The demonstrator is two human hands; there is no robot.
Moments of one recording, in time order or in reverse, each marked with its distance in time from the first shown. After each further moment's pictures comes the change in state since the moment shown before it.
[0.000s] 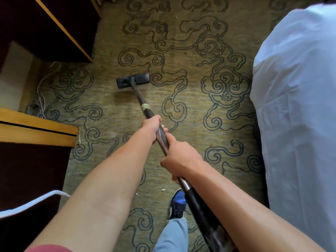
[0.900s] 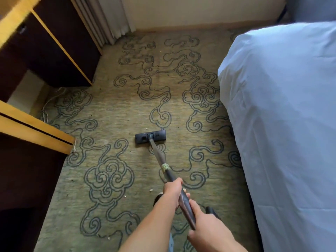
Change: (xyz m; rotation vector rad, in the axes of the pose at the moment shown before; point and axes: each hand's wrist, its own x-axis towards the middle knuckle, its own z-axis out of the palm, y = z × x) left_hand -0.157 -0.358 0.062 0.074 -0.144 -0.149; right_hand -0.258 0.228 0.154 -0.016 -0.125 0.165
